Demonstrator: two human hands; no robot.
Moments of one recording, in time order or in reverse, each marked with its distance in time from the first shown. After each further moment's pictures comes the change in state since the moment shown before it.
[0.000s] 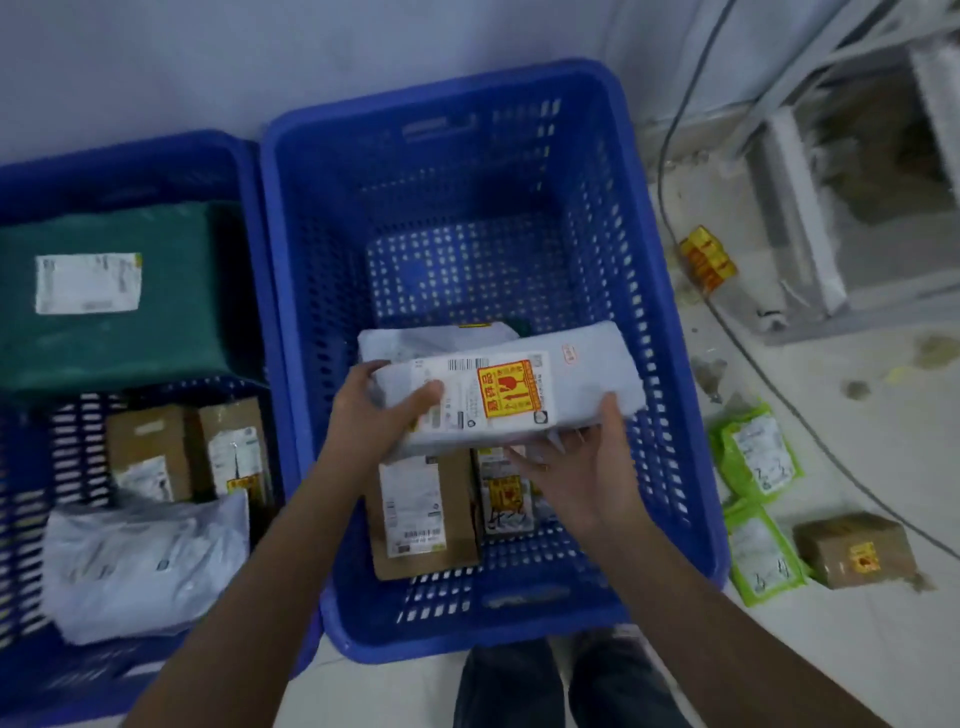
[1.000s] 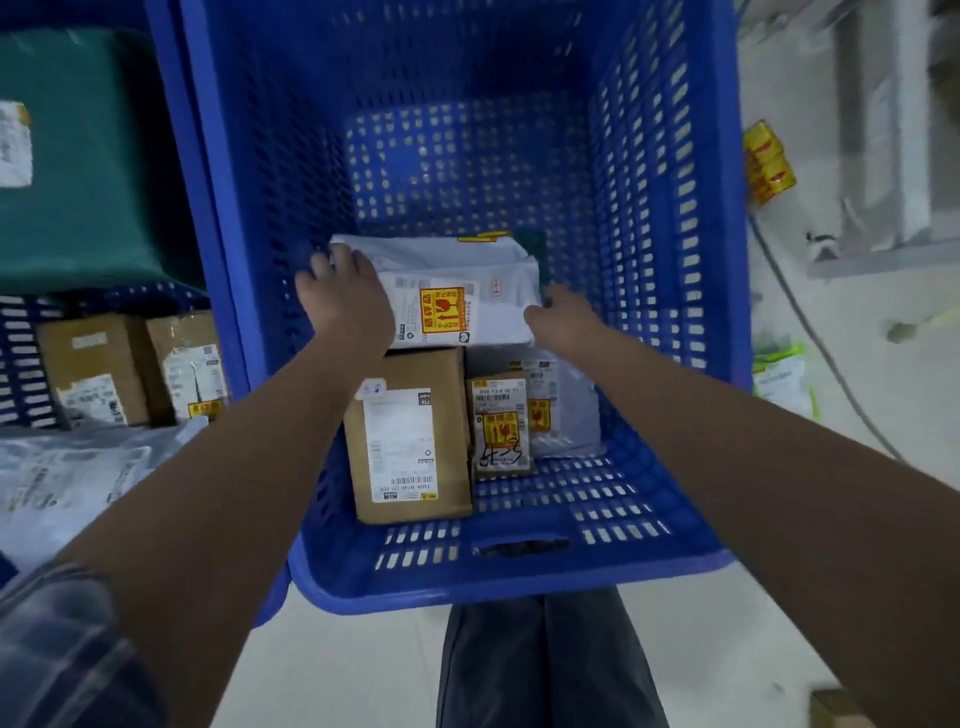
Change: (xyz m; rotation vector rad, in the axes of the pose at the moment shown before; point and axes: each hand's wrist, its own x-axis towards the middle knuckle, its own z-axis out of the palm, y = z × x) left_hand 0.098 -0.035 0.035 1.489 0.041 0.062; right_hand 0.150 -0.008 -0.006 -1.566 0.113 0.003
